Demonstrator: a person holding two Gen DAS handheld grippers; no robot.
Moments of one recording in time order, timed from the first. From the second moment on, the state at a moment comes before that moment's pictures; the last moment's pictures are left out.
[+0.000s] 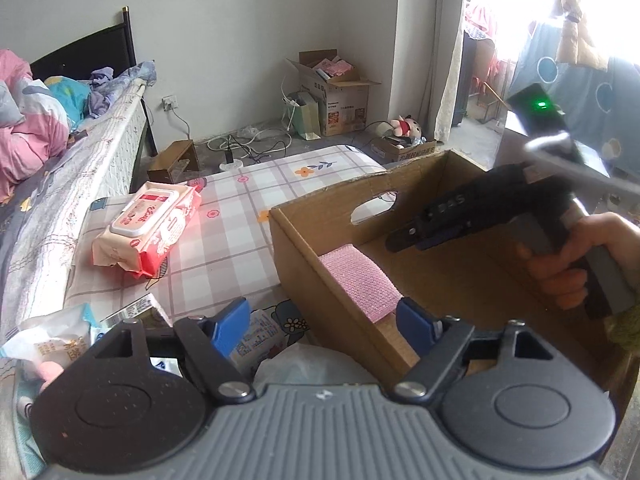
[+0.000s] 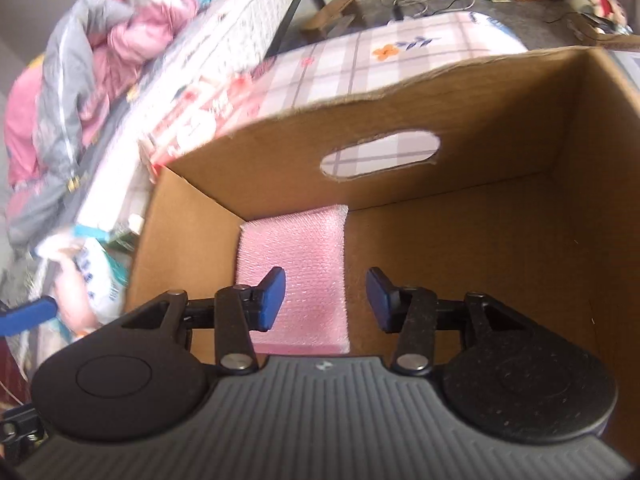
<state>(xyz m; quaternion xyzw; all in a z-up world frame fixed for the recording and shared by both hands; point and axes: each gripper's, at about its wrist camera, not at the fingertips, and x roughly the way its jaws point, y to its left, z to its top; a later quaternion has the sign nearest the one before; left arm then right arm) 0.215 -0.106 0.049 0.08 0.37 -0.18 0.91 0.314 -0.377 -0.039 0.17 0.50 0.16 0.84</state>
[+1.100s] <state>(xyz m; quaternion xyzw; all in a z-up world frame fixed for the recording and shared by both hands) 0.103 0.109 -0.036 0.09 0.43 0.01 0.90 0.152 -0.065 -0.039 0.20 0.55 0.32 0.74</state>
